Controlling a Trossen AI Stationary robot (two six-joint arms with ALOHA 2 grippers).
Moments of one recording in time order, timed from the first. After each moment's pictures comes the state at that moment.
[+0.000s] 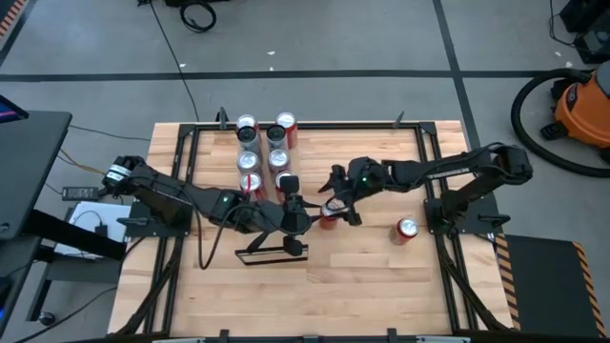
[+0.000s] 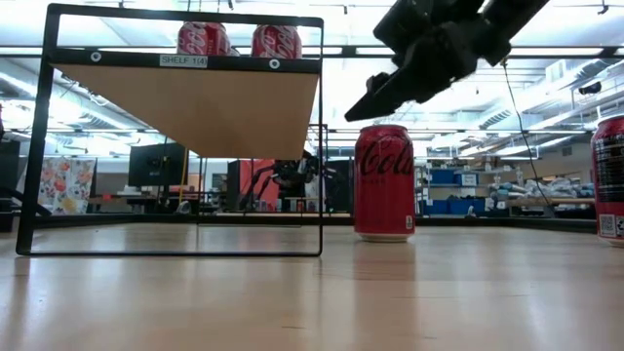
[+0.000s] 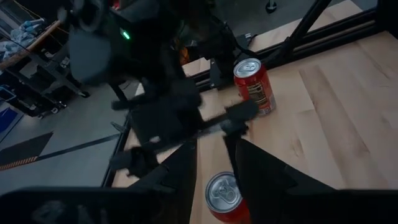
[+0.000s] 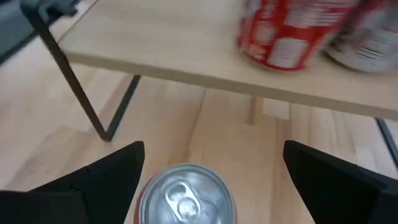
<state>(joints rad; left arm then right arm) -0.31 1.56 1.36 -0.22 -0.55 0.25 -0.08 1.40 0.81 0.00 -0.23 -0.25</state>
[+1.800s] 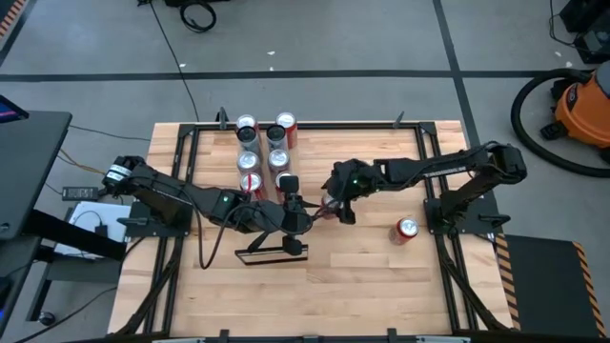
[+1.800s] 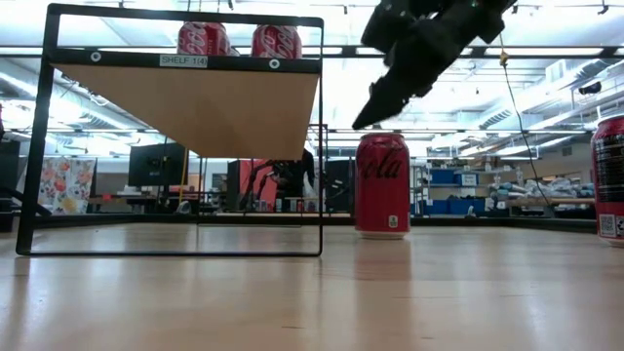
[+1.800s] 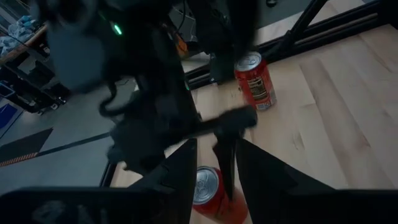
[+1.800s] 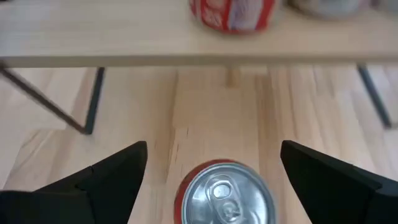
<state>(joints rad) -0.31 1.56 1.36 -0.24 -0.55 0.25 -0.06 1.46 0.96 -0.25 -0.06 -0.07</state>
